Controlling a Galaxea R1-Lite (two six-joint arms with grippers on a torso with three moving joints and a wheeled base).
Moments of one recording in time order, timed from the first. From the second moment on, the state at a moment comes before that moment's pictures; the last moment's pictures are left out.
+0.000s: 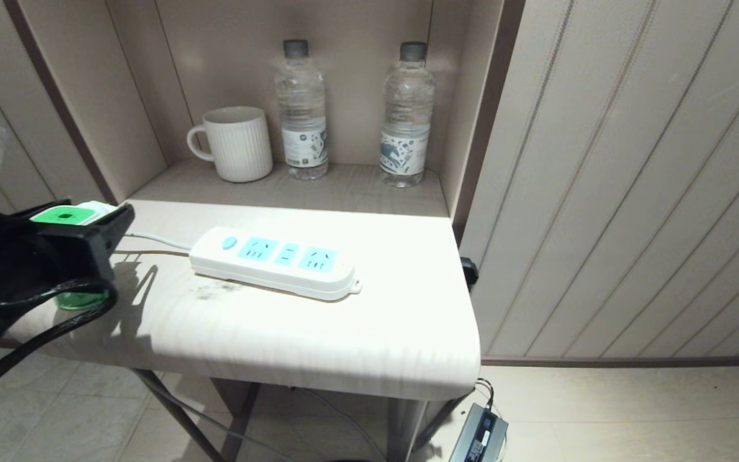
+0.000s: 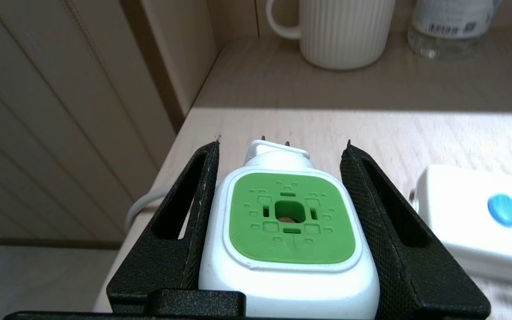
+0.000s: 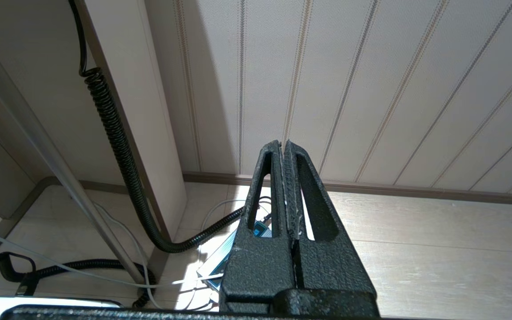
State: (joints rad) left arm -0.56 1.14 -0.64 -0.48 0.58 0.10; right arm 0.00 0.00 0.00 0.00 0.00 -0.01
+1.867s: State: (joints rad) left arm -0.52 1.24 -1.77 1.48 0.16 -0.35; right arm 0.00 0.00 0.00 0.00 0.00 -0.01
